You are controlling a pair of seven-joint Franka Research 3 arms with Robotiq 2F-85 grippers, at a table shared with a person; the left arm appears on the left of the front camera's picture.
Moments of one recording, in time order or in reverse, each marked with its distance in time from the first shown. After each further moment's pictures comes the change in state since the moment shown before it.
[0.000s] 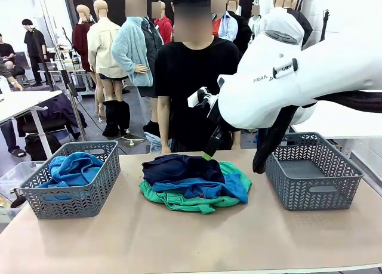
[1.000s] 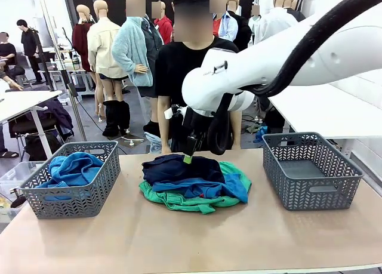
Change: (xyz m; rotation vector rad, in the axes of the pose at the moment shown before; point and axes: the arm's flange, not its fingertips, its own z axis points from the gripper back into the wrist) left arm 0.000 0.000 0.000 0.000 0.000 0.000; right arm 0.082 -0.068 -0.127 0.242 0.192 0.076
